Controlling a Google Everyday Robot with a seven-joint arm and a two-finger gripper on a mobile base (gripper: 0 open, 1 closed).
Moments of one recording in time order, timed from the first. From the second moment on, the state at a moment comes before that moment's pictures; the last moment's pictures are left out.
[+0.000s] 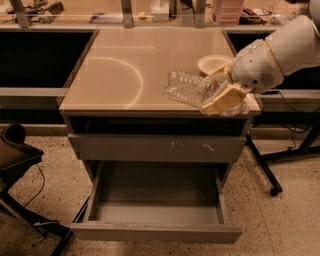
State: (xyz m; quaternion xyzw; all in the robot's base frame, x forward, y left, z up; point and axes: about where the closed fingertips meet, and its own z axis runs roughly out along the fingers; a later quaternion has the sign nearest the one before) arm 0.520 -0.114 0.920 -0.63 0.66 0.24 0.32
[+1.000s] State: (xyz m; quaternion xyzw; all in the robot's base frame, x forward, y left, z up) arm 0.498 -0.162 0.761 -0.57 0.71 0.20 0.37
